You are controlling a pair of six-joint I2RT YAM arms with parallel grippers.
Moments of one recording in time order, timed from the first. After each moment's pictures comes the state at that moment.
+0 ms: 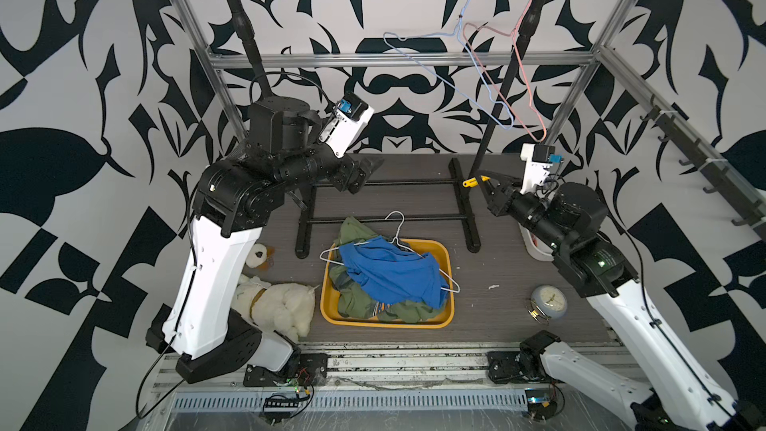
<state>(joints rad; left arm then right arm) -0.58 1.46 2.24 -1.16 0.10 0.25 0.39 0.92 1.13 -0.37 -0.09 0.51</state>
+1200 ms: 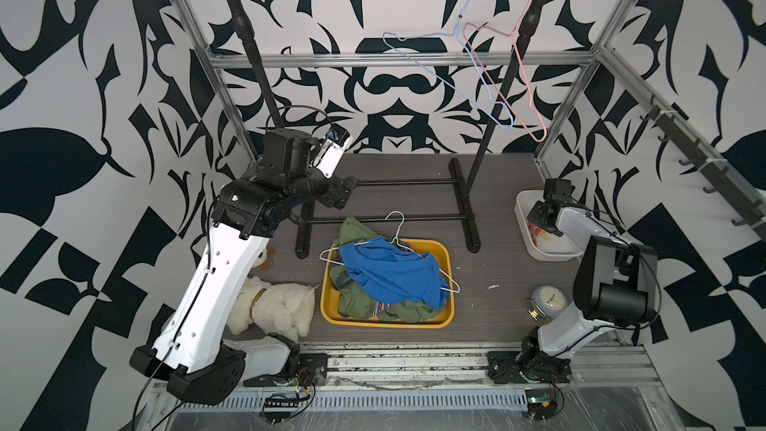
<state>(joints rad) -0.47 1.29 1.77 -1.04 0.07 0.23 -0.25 1.66 1.07 -0.39 0.26 0.39</state>
